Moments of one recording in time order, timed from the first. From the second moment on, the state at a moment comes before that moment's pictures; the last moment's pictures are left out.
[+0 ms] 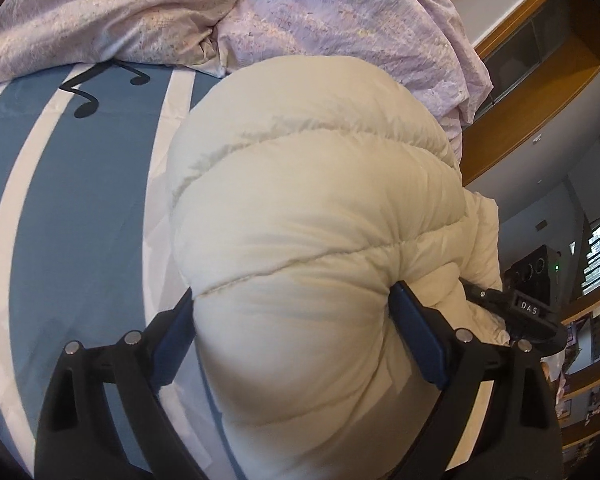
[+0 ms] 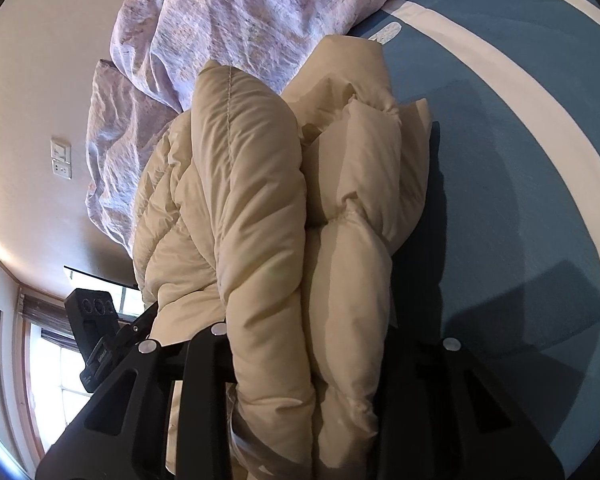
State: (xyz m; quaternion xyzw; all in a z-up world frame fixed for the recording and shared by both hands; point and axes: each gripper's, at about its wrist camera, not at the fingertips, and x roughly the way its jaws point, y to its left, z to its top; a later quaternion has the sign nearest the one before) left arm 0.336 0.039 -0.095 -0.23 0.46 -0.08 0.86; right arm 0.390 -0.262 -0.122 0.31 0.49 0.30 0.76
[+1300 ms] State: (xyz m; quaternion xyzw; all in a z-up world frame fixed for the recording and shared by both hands) left arm 0.323 0.201 -0.068 -0.22 0.36 0.08 0.90; right arm 0.422 -0.095 -0.090 0.15 0.45 0.33 0.82
